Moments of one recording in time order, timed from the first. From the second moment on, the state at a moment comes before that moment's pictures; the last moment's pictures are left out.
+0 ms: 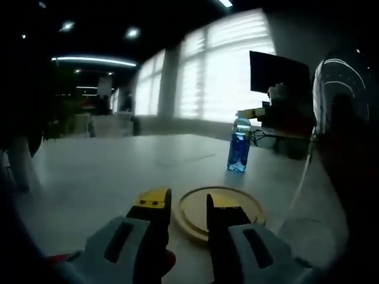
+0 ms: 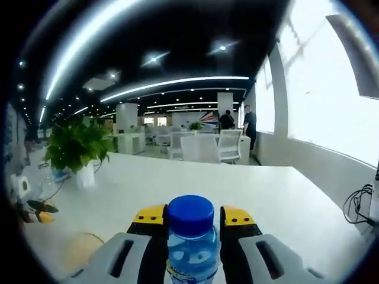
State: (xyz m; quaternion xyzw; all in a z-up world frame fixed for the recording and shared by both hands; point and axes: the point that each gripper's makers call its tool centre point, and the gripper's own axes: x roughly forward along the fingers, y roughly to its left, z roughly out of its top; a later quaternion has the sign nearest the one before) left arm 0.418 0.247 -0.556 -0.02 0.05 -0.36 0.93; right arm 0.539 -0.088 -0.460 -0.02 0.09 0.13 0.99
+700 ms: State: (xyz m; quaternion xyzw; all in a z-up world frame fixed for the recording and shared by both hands) left arm 0.415 0.244 -0.557 -0.01 0.05 -0.36 0.93; right arm 0.536 -0.081 -0.461 -0.02 0.08 0.13 0.99
